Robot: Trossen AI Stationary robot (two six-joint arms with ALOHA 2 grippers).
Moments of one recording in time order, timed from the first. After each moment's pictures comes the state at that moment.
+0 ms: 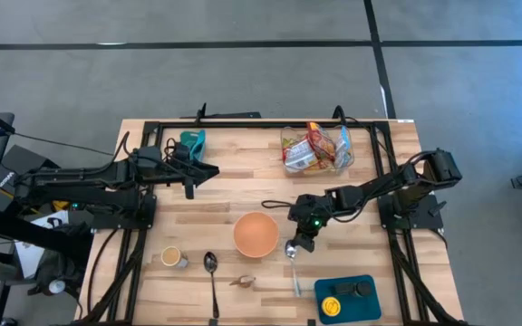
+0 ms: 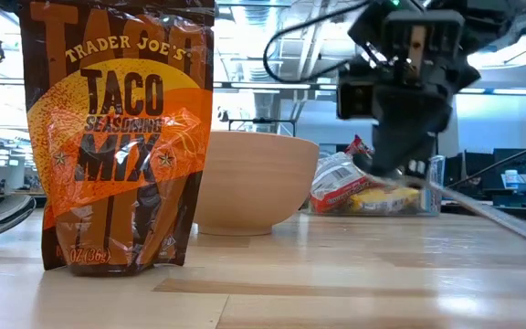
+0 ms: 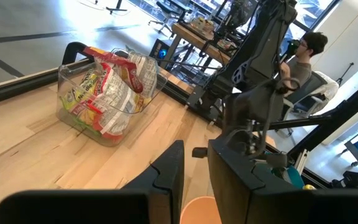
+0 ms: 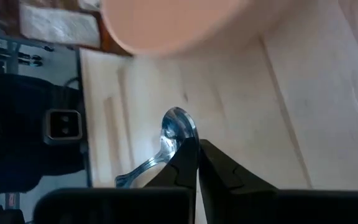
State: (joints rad) left arm 0.14 0.73 0.54 0.02 -0.06 -0.50; right arm 0.15 1.62 0.73 0.08 -0.40 0.72
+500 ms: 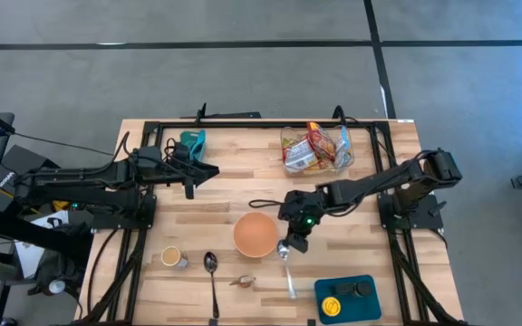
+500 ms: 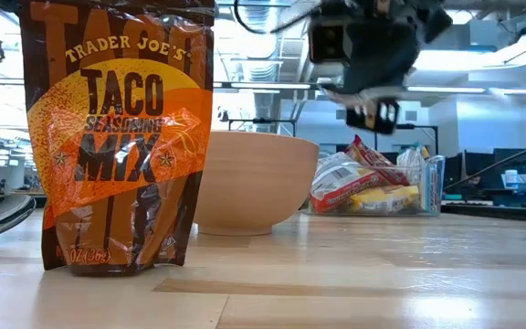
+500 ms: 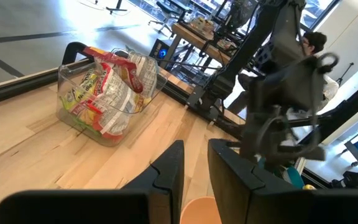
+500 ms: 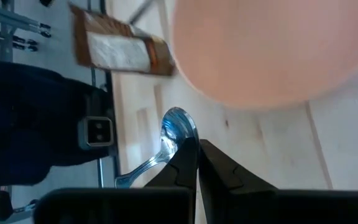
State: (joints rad) left arm 0.14 0.73 0.54 0.02 -0.05 -0.50; right arm 0.16 1.62 1.02 -0.24 -0.40 0.64
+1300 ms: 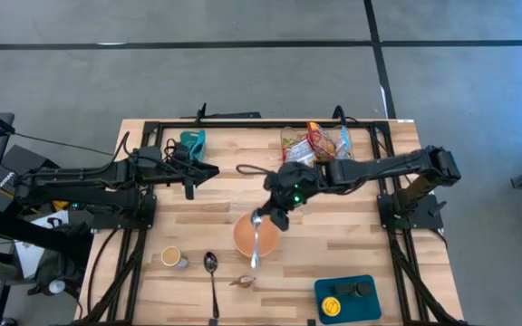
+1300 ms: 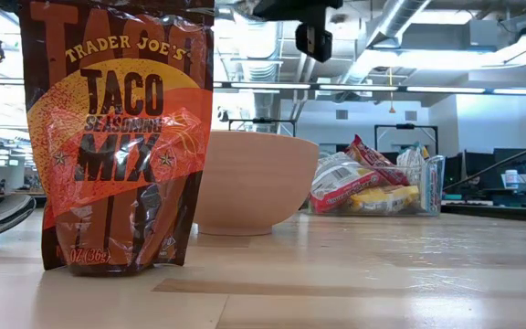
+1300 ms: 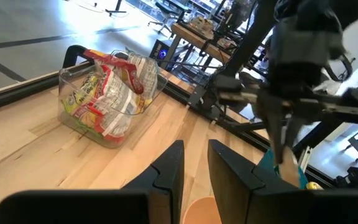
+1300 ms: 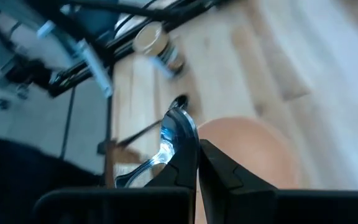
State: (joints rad) left arm 0.14 0.73 0.54 0.02 -0.06 -0.47; right arm 0.07 1.62 1.35 -0.37 -0.17 0.52
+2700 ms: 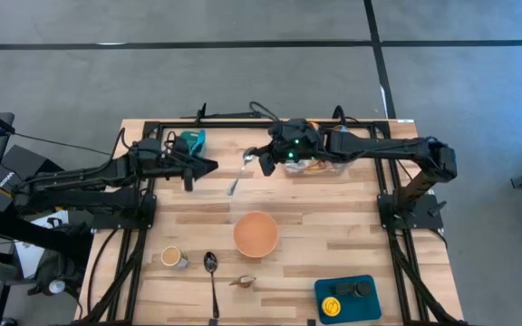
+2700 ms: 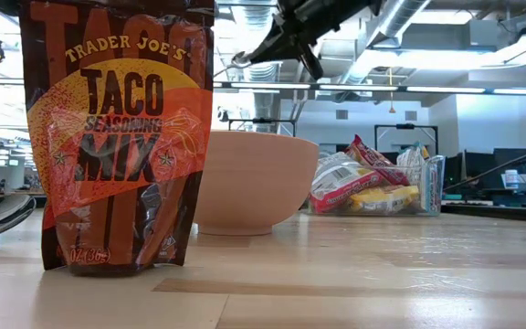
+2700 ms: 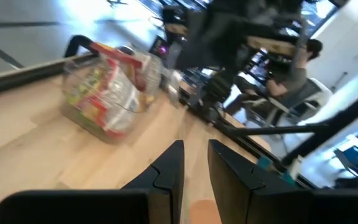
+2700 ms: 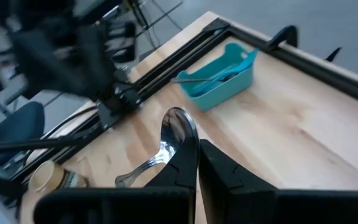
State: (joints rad) left arm 0.28 0.73 0.54 0.01 0.09 -0.54; right arm -0.20 1.62 1.36 -0.22 0.05 0.52
